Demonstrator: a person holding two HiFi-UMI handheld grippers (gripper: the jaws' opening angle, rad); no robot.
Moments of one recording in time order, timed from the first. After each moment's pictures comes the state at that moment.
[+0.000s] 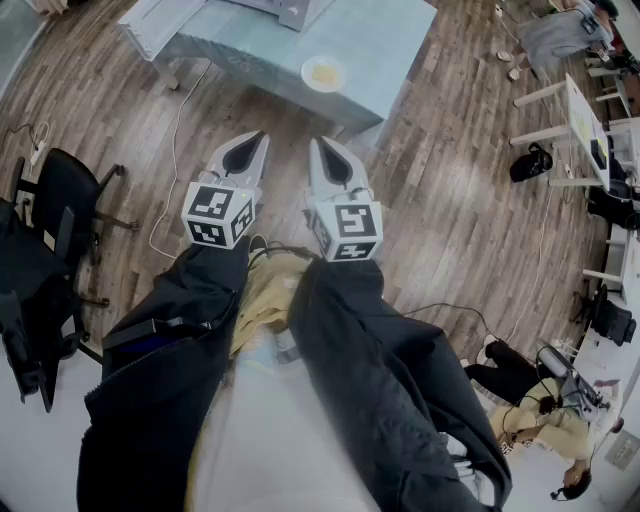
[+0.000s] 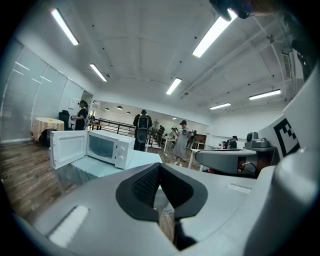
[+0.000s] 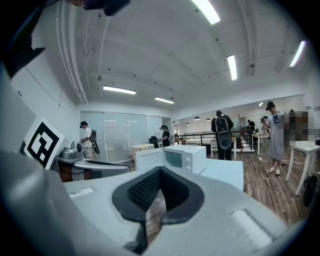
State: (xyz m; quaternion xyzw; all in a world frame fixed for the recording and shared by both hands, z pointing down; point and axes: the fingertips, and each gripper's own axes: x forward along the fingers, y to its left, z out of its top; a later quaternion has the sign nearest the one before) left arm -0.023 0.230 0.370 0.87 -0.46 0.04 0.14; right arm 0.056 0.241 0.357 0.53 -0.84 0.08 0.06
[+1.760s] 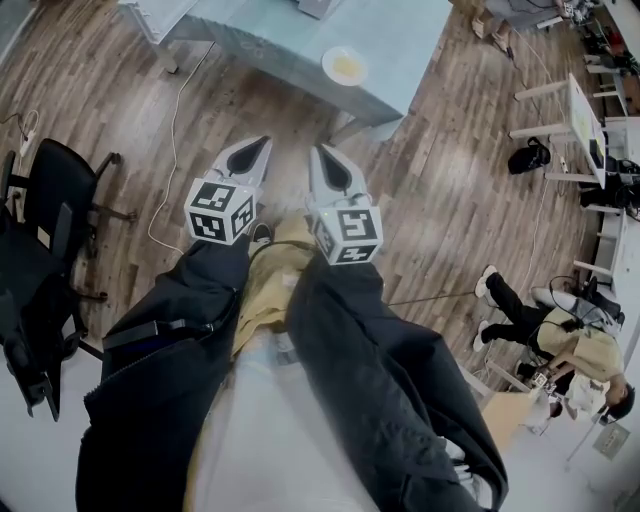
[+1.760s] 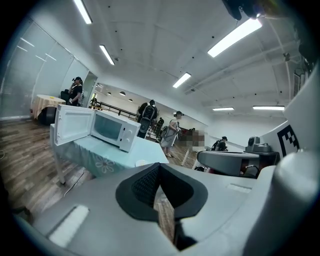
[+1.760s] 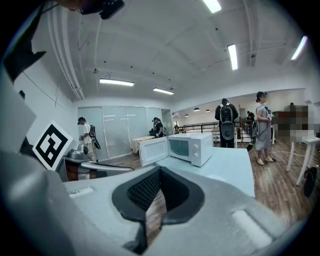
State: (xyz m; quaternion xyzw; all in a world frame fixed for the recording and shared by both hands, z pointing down) left arm -0.086 0.218 0.436 0.87 -0.43 0.05 0.23; right arm -0.010 0.234 0.411 0.53 -0.84 0.12 0.09
